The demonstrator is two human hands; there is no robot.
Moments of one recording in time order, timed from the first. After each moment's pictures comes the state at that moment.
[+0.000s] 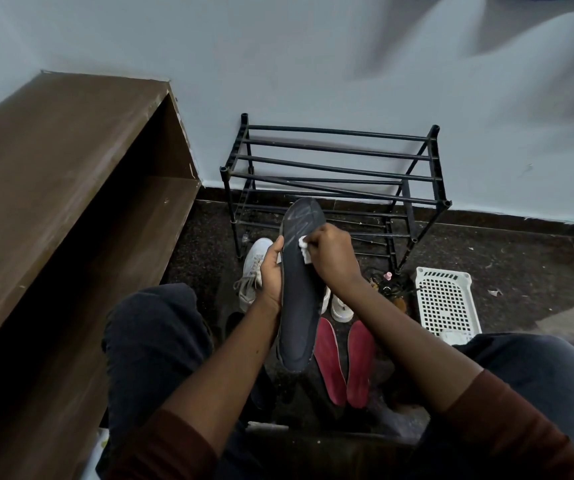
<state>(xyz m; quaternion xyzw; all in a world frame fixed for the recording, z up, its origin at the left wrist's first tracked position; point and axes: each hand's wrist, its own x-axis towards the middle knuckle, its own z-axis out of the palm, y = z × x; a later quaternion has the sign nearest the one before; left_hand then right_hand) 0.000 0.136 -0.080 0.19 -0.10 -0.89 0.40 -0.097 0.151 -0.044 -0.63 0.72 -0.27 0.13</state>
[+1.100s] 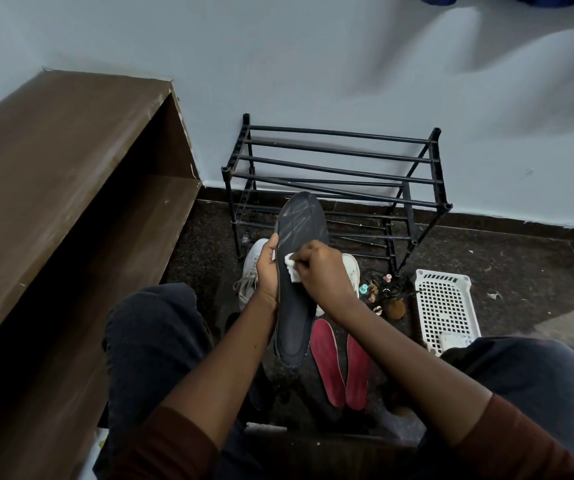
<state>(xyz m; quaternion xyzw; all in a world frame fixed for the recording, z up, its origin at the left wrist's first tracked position) 0.005 0.121 -0.088 0.20 -0.11 -0.87 0.43 -0.077 0.171 -0.046 -0.64 0.69 -0.29 0.16</state>
